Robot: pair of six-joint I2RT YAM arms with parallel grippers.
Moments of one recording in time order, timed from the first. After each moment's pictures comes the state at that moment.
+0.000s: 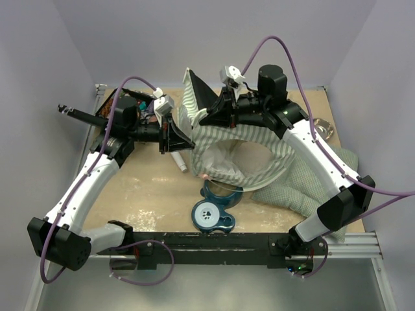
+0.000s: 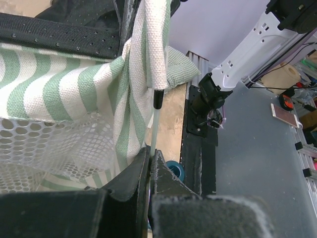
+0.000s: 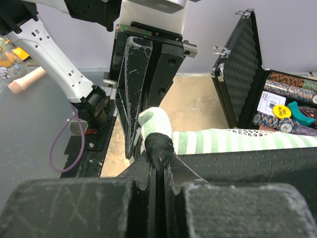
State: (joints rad) left arm -0.32 1.18 1.15 -0.30 1.11 -0.12; right arm 0.52 1.53 1.61 -0.22 -1.14 -0.06
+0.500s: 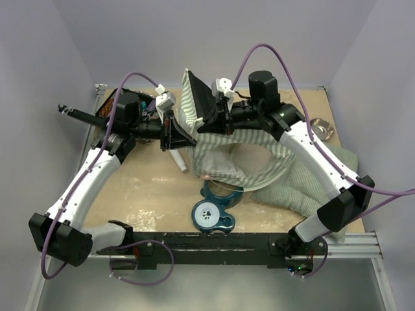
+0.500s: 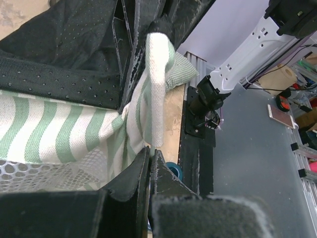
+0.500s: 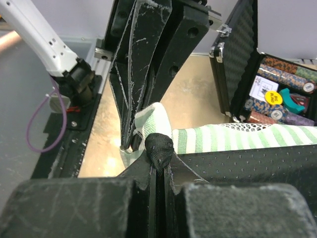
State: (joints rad) left arm -0.33 1.21 1.20 -0.32 1.12 -0.13; right arm 0.57 1.53 1.62 -0.42 -1.06 -0.30
